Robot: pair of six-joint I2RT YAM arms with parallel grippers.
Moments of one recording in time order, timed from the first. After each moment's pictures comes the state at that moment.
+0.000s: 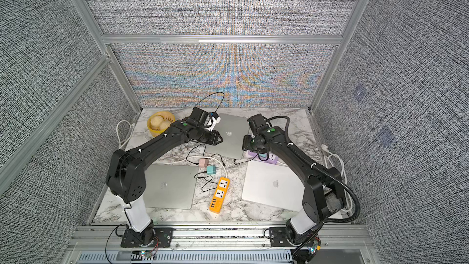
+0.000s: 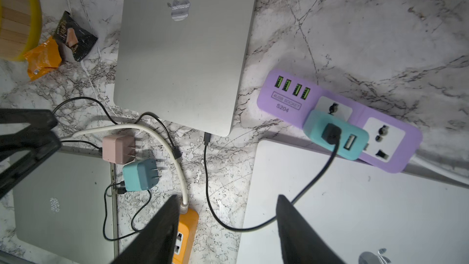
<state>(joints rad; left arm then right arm) -0.57 1.90 1.56 -0.63 0.37 -0.24 0.48 1.60 1.34 -0.82 -0.02 0.57</state>
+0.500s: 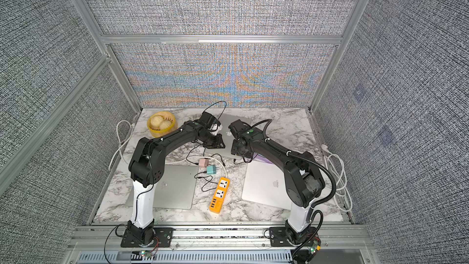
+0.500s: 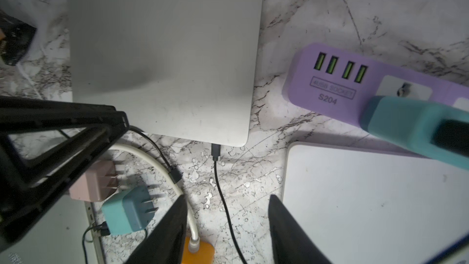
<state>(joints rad) -0.55 2.15 1.66 -0.66 0.45 -0.39 0.60 1.81 1.41 -0.81 0.12 0.76</state>
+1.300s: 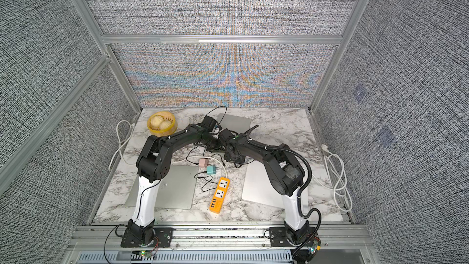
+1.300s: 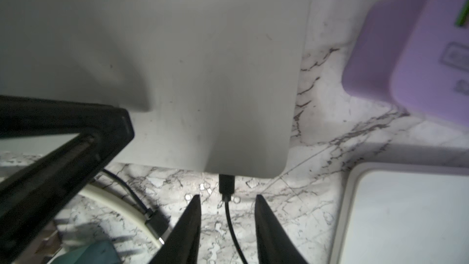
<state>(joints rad) -0.54 2.25 1.67 -0.59 0.57 -0.46 0.68 2.01 1.45 -0.76 0.16 0.84</state>
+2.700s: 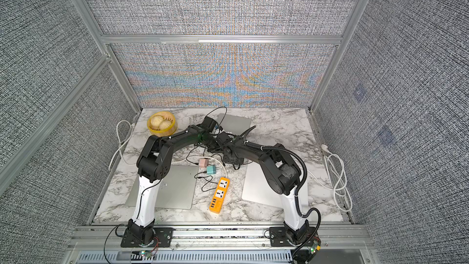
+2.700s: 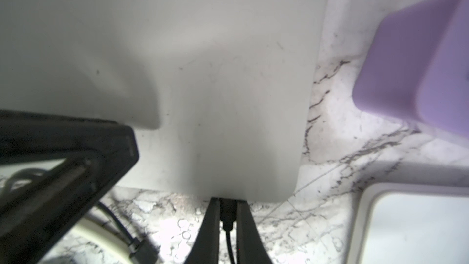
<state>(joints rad) -0.54 2.25 1.65 -0.55 0.61 -0.47 0.71 2.05 1.45 -0.73 0.25 0.82</state>
